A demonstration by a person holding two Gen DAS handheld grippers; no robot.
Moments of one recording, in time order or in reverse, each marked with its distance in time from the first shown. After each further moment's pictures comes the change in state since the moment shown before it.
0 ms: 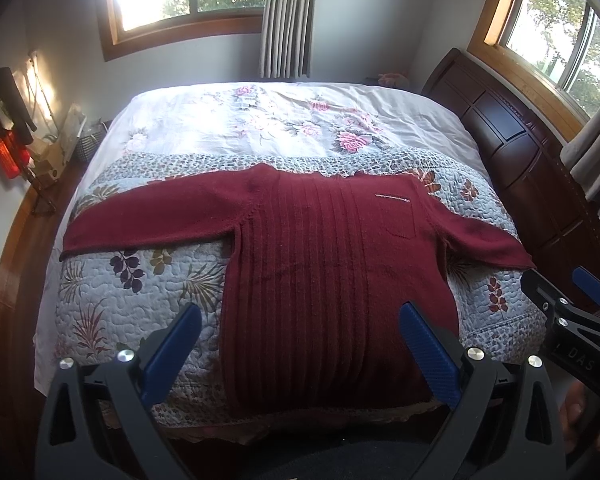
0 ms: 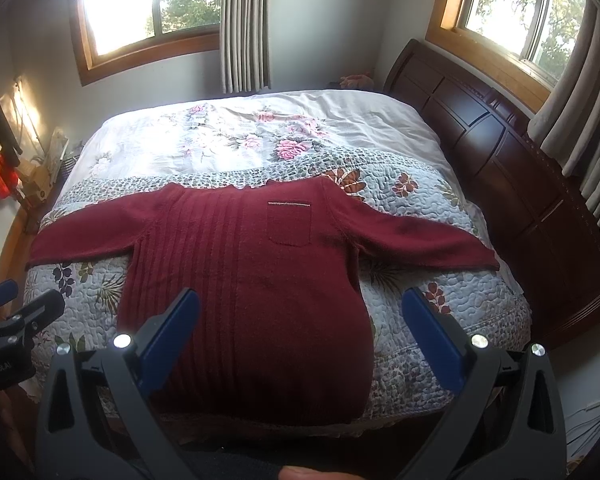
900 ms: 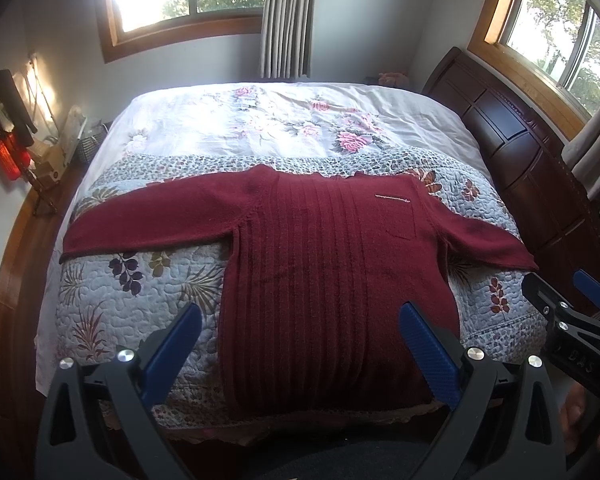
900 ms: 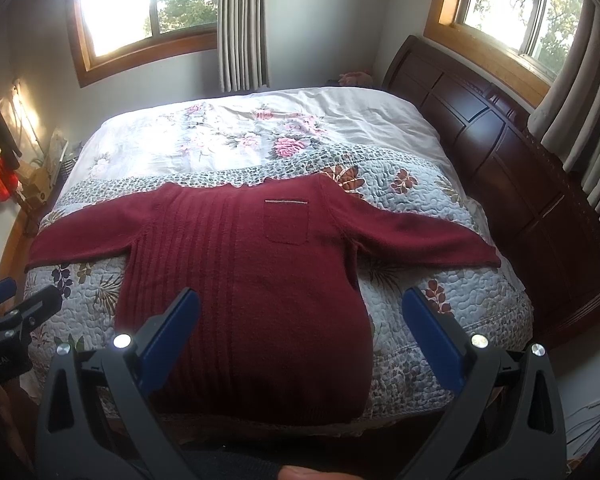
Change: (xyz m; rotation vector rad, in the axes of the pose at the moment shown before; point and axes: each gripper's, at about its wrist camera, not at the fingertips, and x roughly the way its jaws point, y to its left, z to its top) left arm 0.003 -0.007 0.004 0.008 -0.007 0.007; right arm 0.005 -0.008 -0.001 0.013 0.006 0.003
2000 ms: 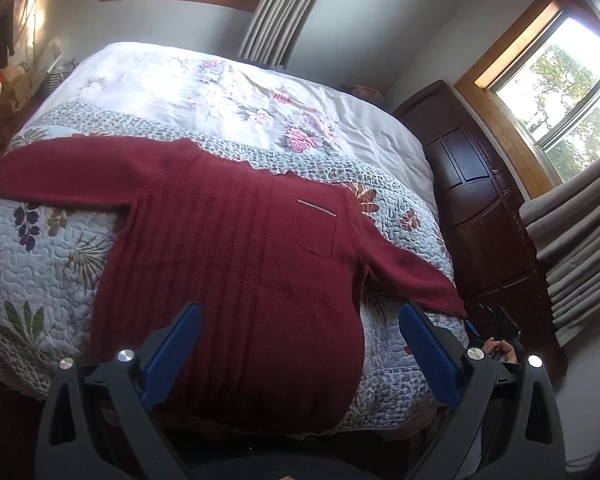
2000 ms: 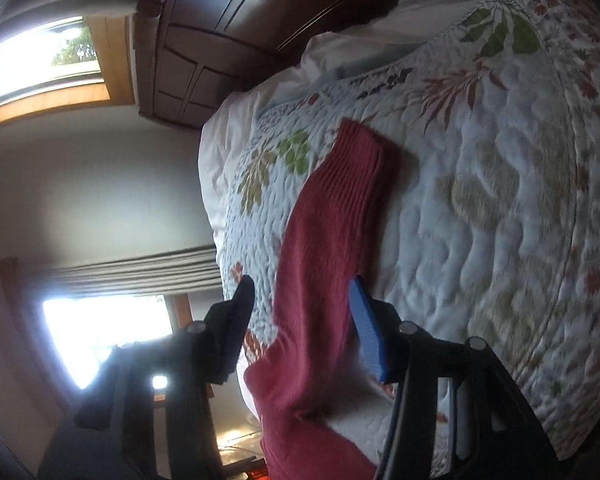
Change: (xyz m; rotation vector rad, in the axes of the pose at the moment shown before) left arm 0.051 -0.062 0.011 -0.251 0.024 -0.232; right arm 0.312 -0.507 -0.114 1.485 -0.027 0.516
